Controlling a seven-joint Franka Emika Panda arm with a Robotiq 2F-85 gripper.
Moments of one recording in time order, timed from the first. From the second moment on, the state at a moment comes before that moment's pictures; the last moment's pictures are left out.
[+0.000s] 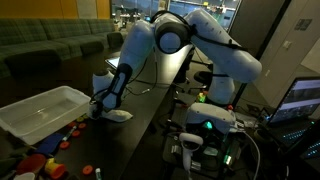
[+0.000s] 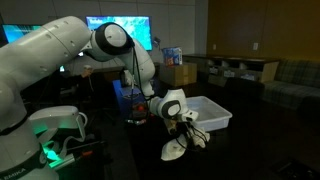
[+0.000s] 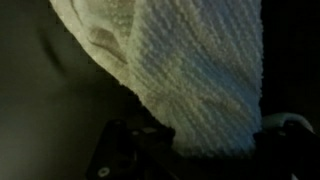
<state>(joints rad) 0.44 1.04 -0.26 -1.73 0.10 2.88 0.43</state>
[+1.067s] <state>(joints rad) 0.54 1.04 -0.20 -1.71 0.09 2.86 0.46</state>
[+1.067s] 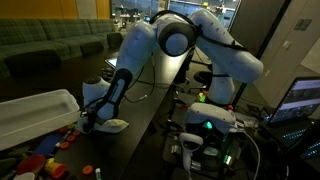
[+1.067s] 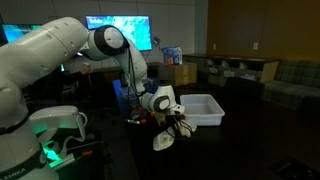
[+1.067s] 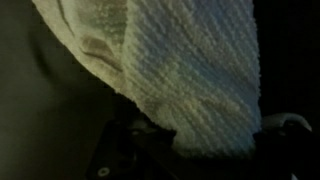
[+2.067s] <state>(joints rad) 0.62 1.04 -0.02 -1.65 0.09 2.81 0.46</state>
